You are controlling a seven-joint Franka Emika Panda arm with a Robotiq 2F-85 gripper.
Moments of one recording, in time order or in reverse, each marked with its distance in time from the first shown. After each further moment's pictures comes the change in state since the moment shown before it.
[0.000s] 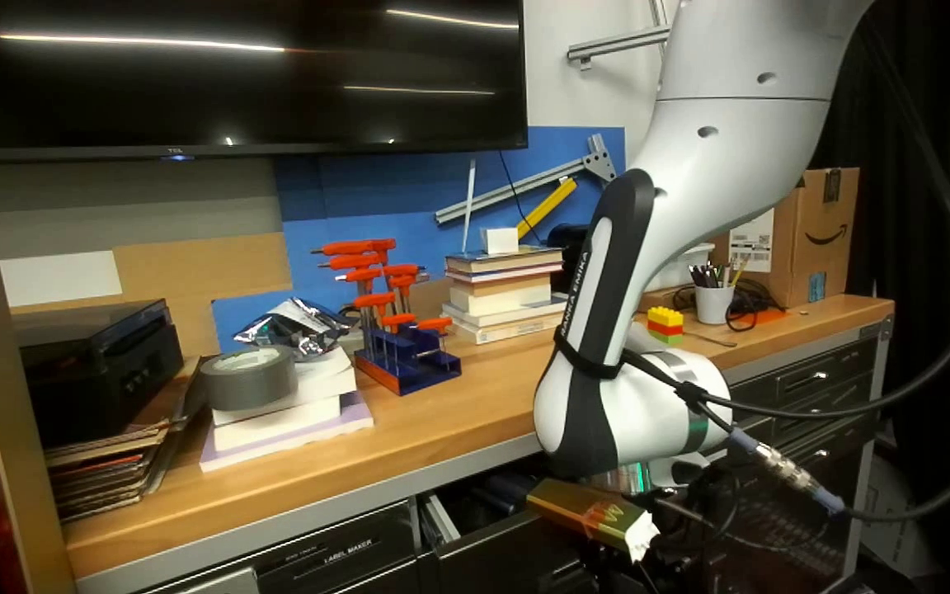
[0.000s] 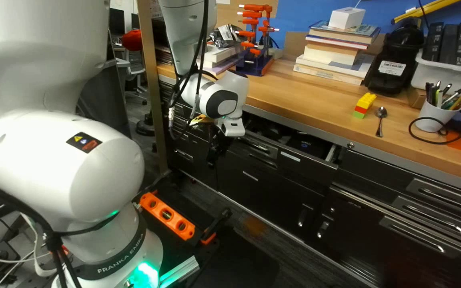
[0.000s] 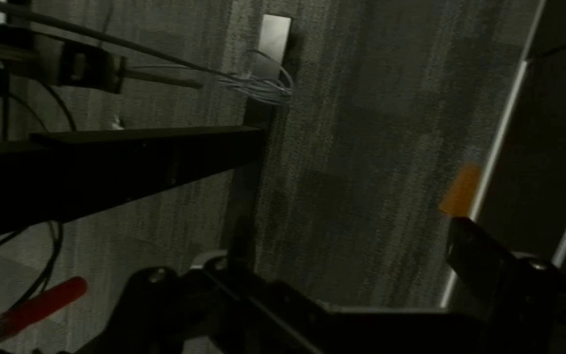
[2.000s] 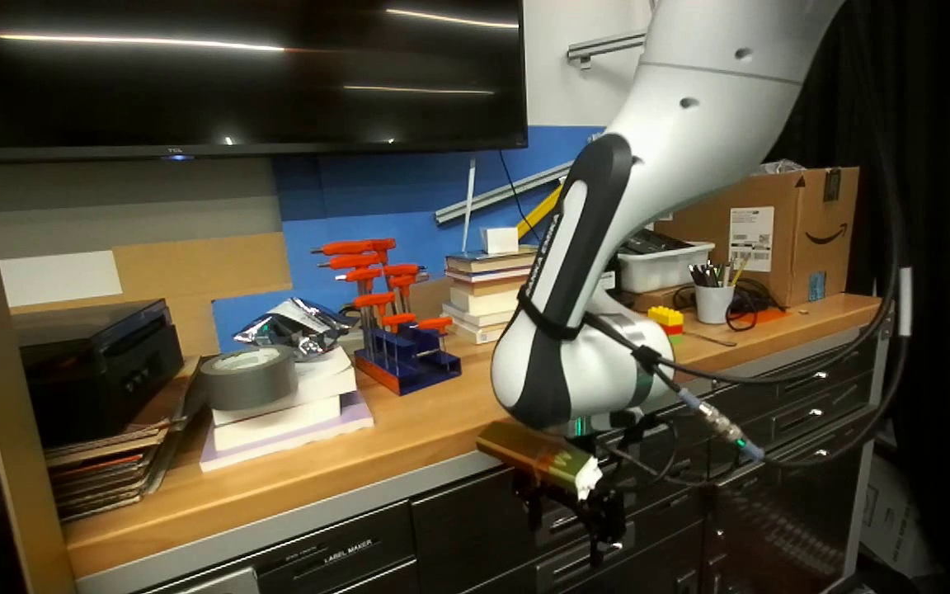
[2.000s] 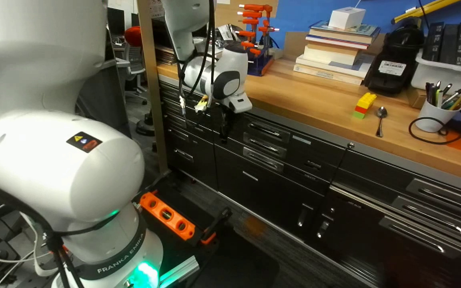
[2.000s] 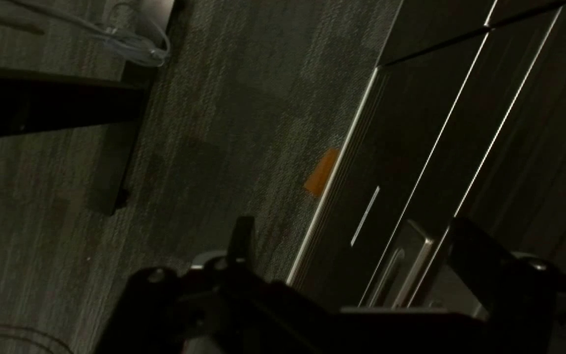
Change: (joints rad) arm 0.004 -0.026 0.023 0.132 -0.097 0.070 -0.069
